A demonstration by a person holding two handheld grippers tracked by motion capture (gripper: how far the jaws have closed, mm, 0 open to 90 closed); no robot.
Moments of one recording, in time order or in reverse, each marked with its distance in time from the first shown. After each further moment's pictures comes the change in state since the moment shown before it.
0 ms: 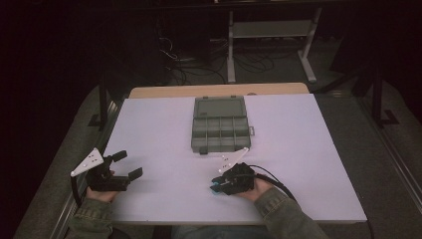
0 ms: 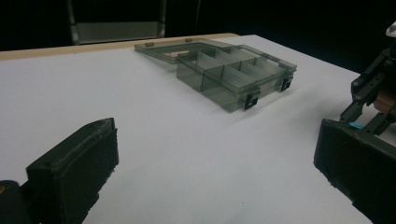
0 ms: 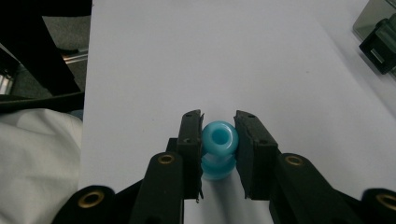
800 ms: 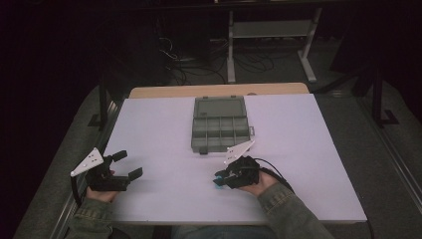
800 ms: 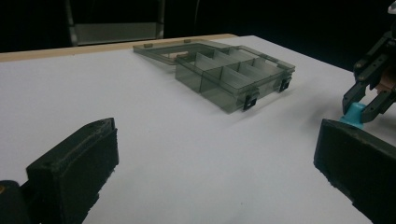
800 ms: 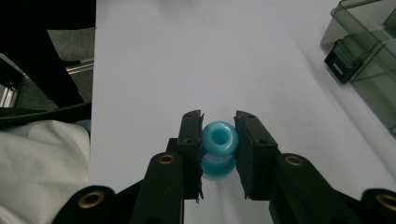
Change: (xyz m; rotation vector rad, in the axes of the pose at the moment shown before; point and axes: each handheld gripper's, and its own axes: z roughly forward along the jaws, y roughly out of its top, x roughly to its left) left arm -0.001 0.001 0.001 -0.004 -0.001 0.004; right arm -0.007 0.009 -0.022 -0.025 -0.002 0.039
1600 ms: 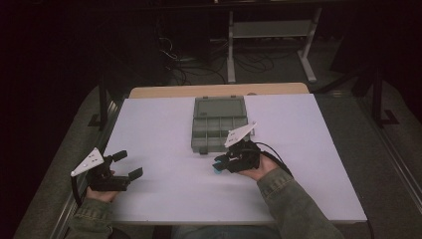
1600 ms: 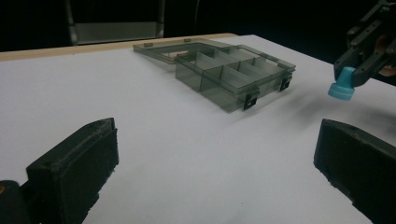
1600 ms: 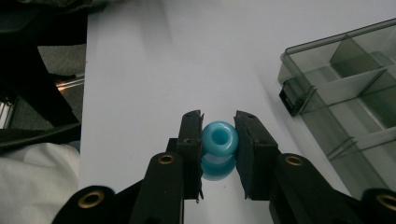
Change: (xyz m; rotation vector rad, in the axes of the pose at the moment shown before) left arm 0.000 0.000 0.000 0.006 0.000 -0.004; right arm -0.023 0.029 -0.020 -0.039 -0.016 0.015
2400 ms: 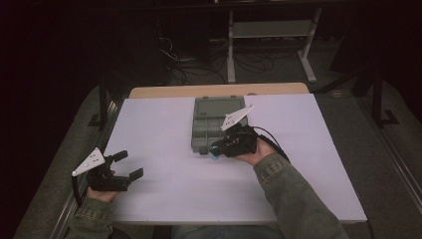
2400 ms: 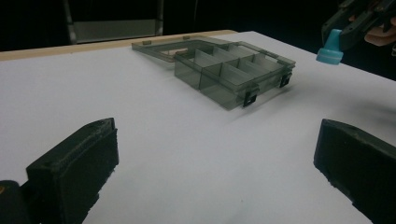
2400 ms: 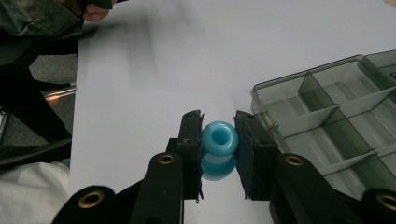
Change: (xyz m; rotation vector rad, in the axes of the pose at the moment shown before) left arm -0.001 0.001 0.001 0.011 -0.001 0.010; right arm -0.019 0.034 -0.011 -0.009 -0.017 -0.002
